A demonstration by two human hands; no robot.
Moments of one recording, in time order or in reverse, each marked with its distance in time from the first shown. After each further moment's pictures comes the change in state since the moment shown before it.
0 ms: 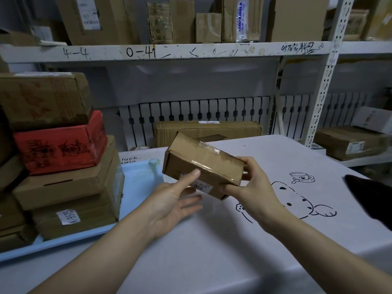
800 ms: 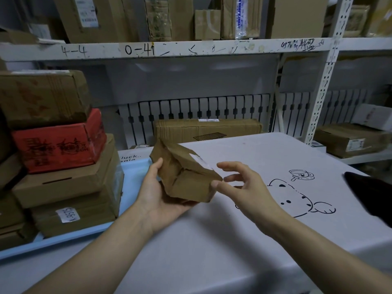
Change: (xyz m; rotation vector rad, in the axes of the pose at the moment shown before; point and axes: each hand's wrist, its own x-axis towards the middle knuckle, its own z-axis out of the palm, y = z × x) left_hand -0.002 0.010 -0.005 -0.456 -0.028 -0.079; right_hand -0.010 -0.006 0.005 -0.057 -0.077 0.094
